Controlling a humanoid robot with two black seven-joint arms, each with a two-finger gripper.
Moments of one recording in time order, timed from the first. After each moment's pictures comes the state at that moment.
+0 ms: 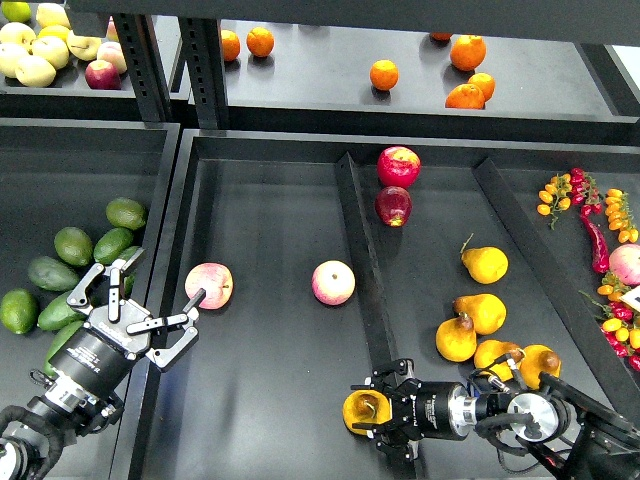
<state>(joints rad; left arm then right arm) 0.24 0.00 -1.48 -1.39 -0.11 -0.49 0.49 0.34 -0.26 0.57 0.88 -0.11 0.40 -0.49</state>
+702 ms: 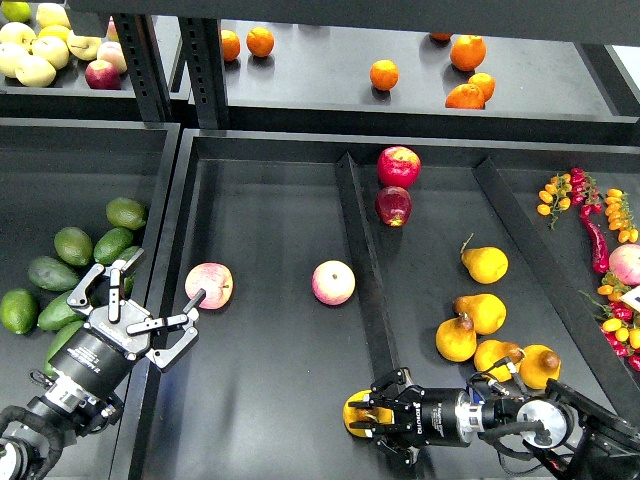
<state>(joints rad) 0.24 0.00 -1.48 -1.38 -0.11 -0.49 0.49 0.34 -0.25 0.58 0.79 -0.13 0.58 -0.49</state>
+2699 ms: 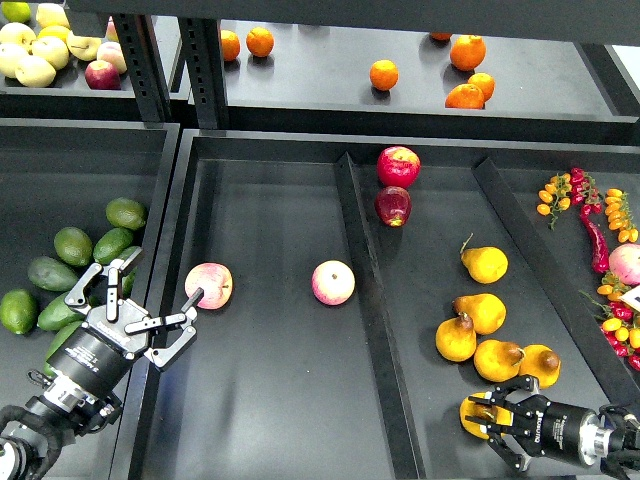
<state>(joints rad) 0.24 0.00 -1.49 -1.38 -0.11 -0.49 0.49 0.14 -0.53 0.83 0.82 -0.06 0.58 -0.49</state>
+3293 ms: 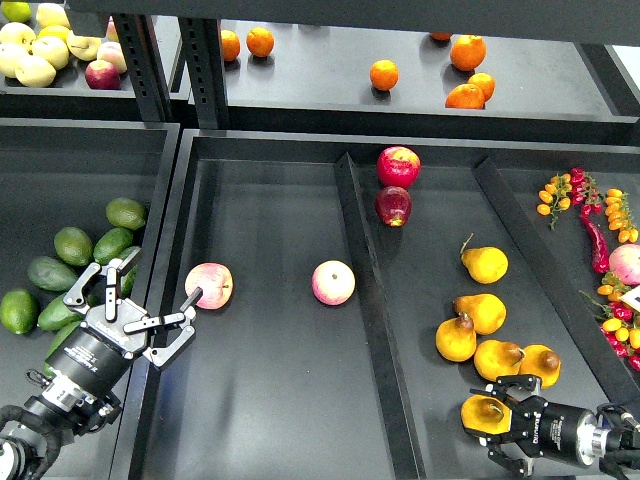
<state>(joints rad) 0.24 0.00 -1.49 -1.38 -0.11 -0.49 0.49 0.15 -0.53 0.83 0.83 -0.08 0.58 -0.49</state>
